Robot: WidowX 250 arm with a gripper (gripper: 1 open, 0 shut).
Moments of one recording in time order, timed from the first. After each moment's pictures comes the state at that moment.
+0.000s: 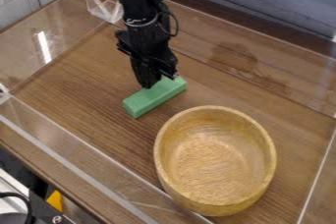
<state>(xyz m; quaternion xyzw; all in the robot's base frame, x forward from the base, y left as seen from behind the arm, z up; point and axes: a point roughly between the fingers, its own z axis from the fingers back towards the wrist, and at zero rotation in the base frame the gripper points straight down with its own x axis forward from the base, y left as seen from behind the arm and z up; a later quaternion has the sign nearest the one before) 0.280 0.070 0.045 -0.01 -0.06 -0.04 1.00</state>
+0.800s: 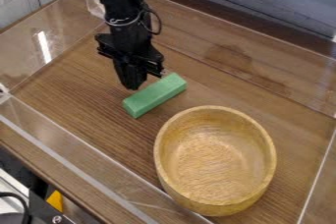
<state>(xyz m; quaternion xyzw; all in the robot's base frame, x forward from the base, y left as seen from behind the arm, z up) 0.267 0.078 0.044 -0.01 -0.04 0.02 1.00</state>
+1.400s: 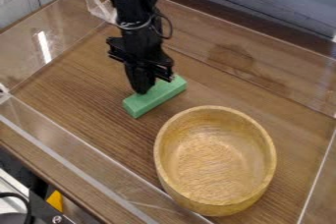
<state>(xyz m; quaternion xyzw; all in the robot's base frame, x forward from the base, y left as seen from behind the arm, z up) 0.273 0.054 0.040 -0.02 -0.03 -0.03 1.00</state>
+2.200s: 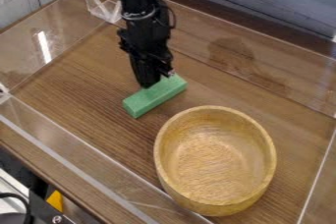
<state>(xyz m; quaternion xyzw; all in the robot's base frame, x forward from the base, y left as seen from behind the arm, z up) 0.277 0.070 0.046 -0.05 -0.02 -0.11 0.99</state>
